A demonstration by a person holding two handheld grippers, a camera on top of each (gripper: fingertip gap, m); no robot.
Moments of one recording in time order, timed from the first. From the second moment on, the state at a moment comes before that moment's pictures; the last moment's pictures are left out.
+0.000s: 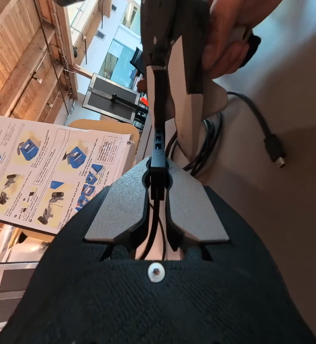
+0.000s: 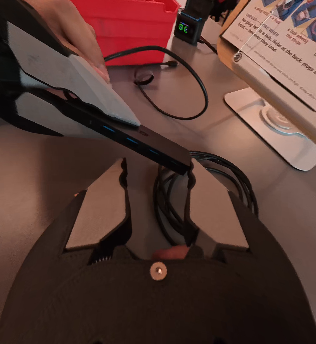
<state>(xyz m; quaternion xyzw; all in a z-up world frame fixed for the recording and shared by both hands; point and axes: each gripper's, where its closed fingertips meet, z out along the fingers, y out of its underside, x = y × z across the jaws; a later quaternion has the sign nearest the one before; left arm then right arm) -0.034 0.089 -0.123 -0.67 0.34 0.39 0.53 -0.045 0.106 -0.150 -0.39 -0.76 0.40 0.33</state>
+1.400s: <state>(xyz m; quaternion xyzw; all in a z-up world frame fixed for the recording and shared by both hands) -0.074 0.076 -0.128 -0.68 0.30 0.46 0.49 -0.026 0.163 -0.157 -0.49 -0.72 0.40 0.28</state>
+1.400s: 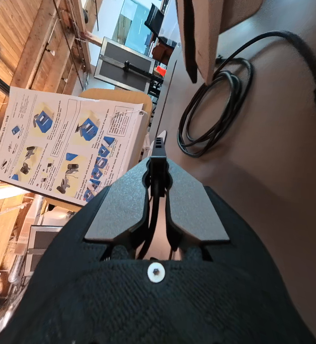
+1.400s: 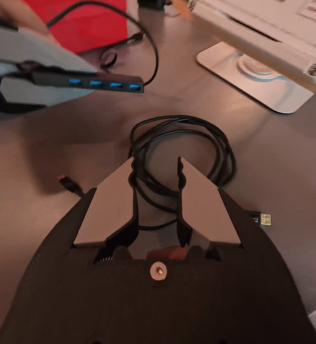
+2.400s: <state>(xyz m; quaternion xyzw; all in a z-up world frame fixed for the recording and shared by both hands) -0.103 0.071 -0.117 -0.69 0.24 0.49 0.48 -0.010 0.268 -0.149 -0.74 -0.52 0.19 0.39</state>
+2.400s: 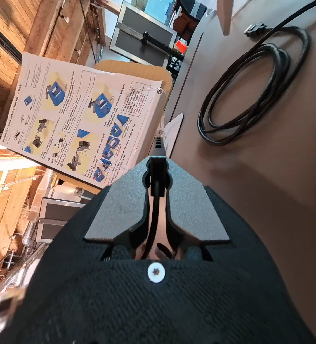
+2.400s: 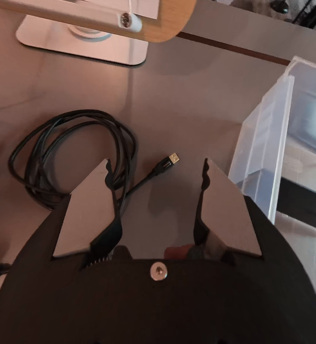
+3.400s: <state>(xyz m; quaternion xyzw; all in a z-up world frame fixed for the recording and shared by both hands) -0.105 0.073 -0.120 -0.70 0.23 0.49 0.47 -0.040 0.264 -0.195 -0.73 -0.57 0.17 0.34</state>
